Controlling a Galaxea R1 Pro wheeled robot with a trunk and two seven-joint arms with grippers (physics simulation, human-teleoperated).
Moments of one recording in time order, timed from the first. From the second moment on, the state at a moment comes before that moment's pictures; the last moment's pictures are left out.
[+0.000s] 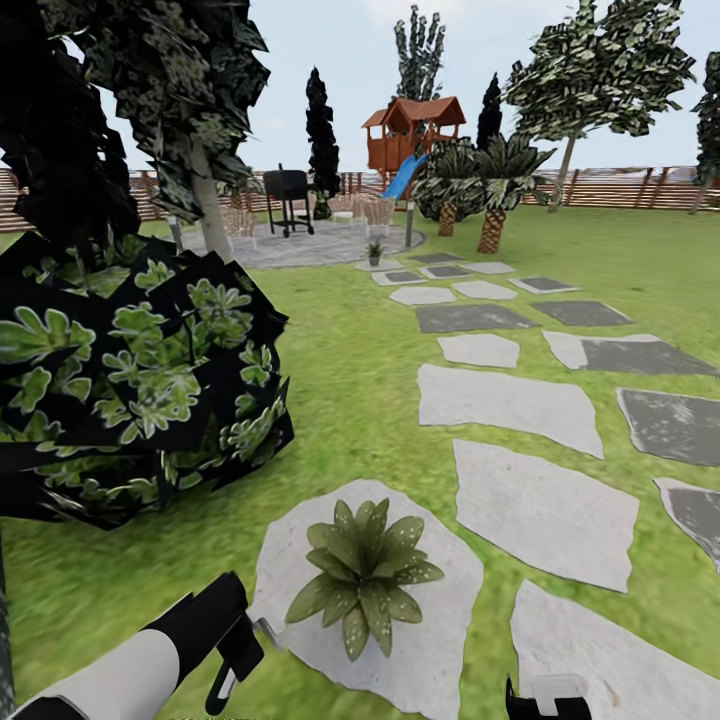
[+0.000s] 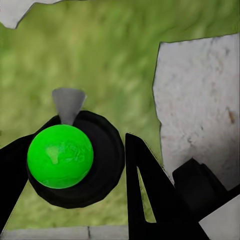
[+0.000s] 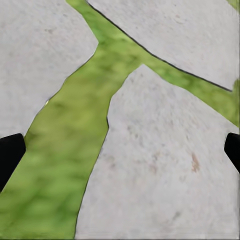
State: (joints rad) left arm -0.68 0.05 -0.48 -0.37 -0.43 0.67 -0.59; right arm -0.38 -0.05 -0.02 -0.09 0.23 -0.51 -0.35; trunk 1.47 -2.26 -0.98
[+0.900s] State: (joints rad) left arm -0.68 0.05 -0.48 -0.37 -0.43 0.67 -0.59; right arm -0.38 -0.05 -0.02 -0.09 0.23 -0.51 -0.35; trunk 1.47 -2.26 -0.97
